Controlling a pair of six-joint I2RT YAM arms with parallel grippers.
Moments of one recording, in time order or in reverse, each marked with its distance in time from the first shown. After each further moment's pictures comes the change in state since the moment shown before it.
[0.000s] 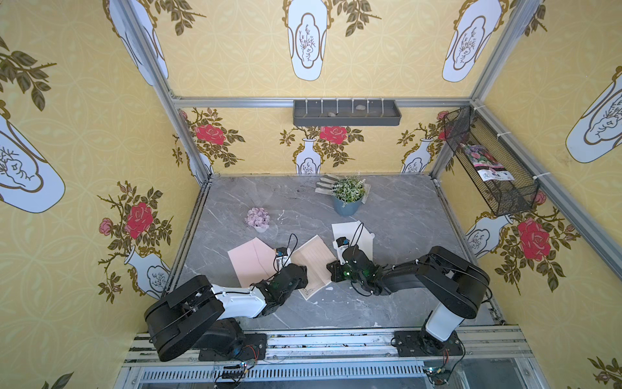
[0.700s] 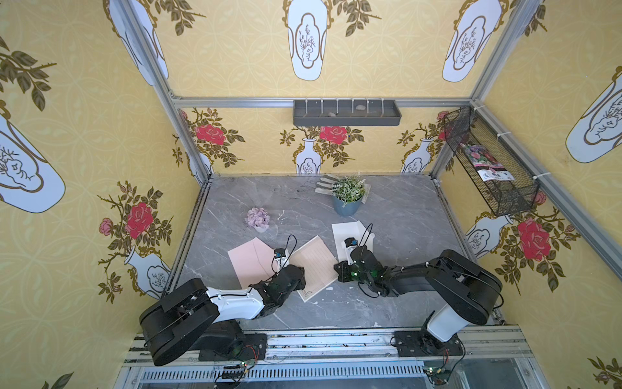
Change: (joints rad) left arm -0.001 -0.035 -0.009 -0.050 -0.021 -0.007; right arm -0.061 -0.090 -0.079 -0.030 -0.014 0.010
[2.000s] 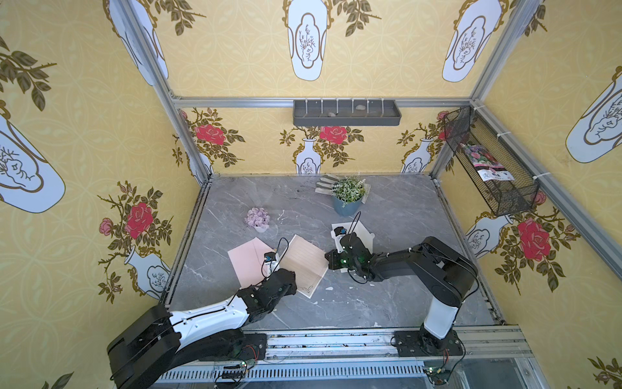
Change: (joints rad) left arm 0.001 -0.340 -0.042 -0.318 -0.032 -0.008; right arm -0.047 0.219 0.254 -0.018 -0.043 -0.074
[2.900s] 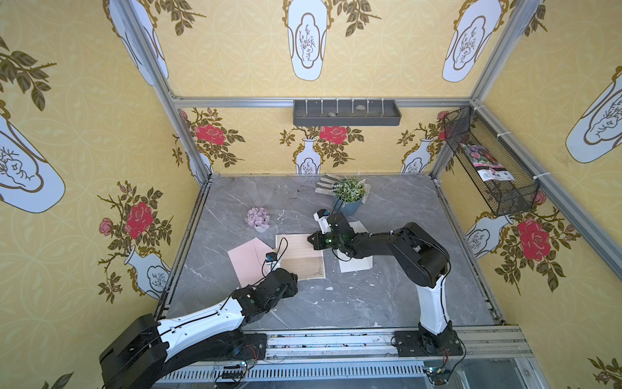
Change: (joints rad) left arm 0.000 -0.046 0.029 -0.079 0.095 0.028; right arm -0.035 0.171 0.367 -0.071 -0.219 -0.044
